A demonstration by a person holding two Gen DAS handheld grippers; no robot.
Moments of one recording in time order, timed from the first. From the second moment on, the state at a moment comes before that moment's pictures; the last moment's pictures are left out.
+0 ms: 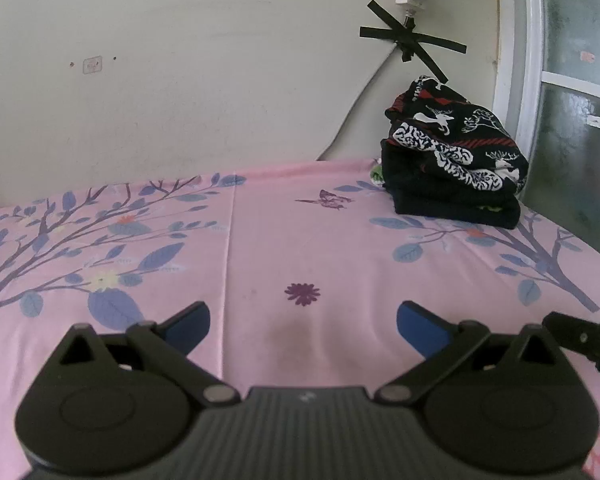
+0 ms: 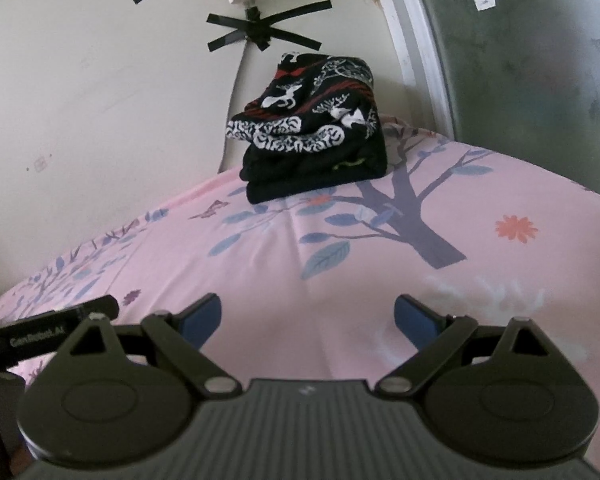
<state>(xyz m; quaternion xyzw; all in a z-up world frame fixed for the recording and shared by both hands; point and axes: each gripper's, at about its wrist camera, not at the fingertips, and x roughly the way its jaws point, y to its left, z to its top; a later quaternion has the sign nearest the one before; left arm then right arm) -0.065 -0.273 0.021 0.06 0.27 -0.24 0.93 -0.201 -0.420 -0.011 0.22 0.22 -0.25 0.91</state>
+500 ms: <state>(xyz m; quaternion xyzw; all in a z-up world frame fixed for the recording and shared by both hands) -0.066 -0.271 0.022 0.06 0.27 -0.24 0.93 -0.201 -0.421 -0.012 0.22 0.22 -0.25 0.91</state>
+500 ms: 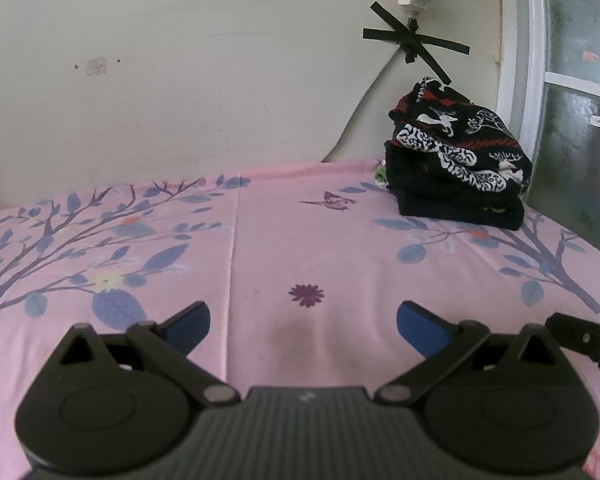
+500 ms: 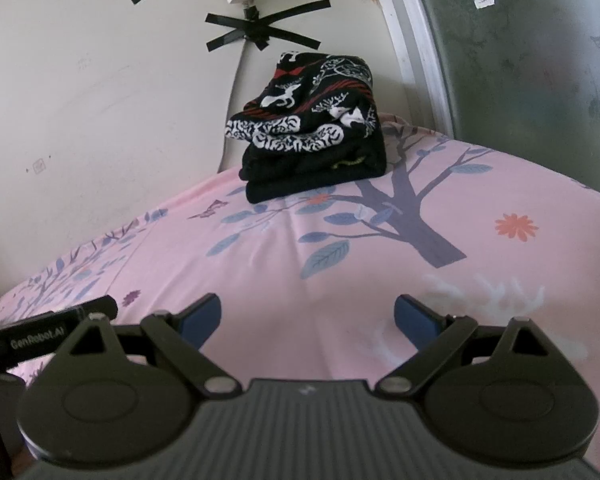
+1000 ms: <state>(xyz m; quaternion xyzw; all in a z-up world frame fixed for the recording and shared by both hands) -0.069 -0.268 0.024 0.06 0.26 -0.24 0.94 -0.200 -0.421 -0.012 0.22 0.22 -0.25 0.91</state>
